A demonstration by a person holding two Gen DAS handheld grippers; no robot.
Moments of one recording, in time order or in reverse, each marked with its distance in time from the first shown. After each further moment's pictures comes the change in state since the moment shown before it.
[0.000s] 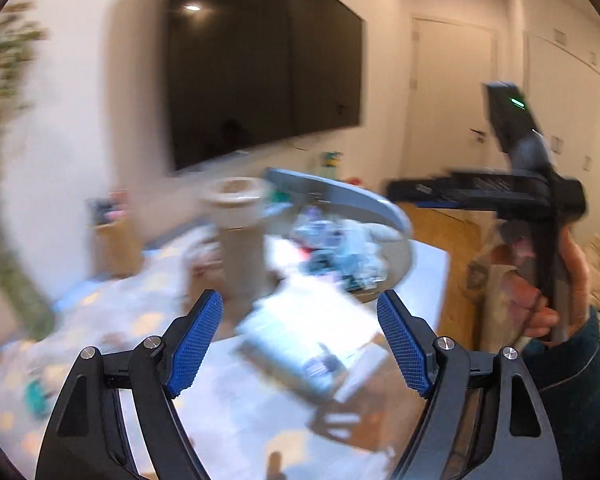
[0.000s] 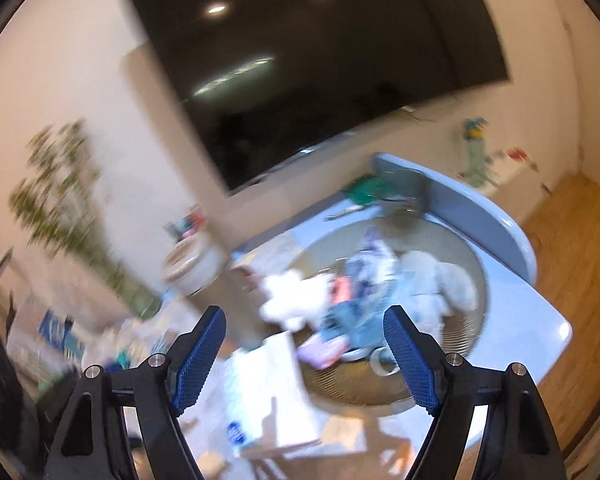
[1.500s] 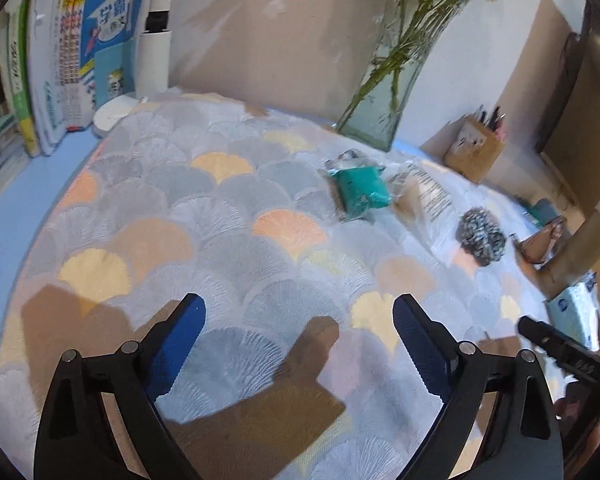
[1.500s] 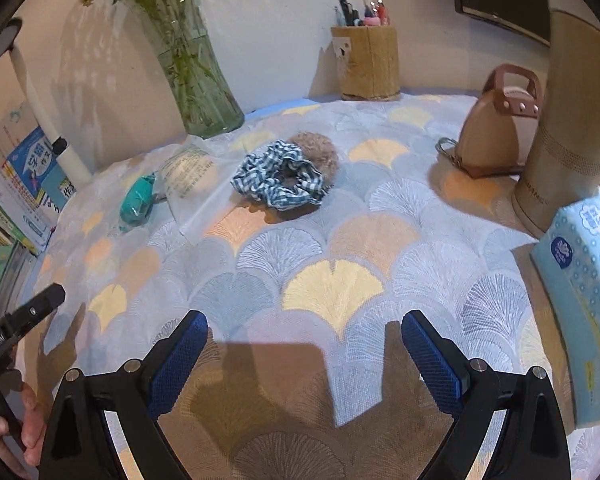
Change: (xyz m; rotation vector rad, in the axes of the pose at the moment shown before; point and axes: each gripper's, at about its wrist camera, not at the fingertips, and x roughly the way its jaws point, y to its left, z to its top) left arm -0.070 0.267 -0.223 -0.727 0.168 0.536; right arm 0.218 0.210 -0.163 -0.184 0.323 0.007
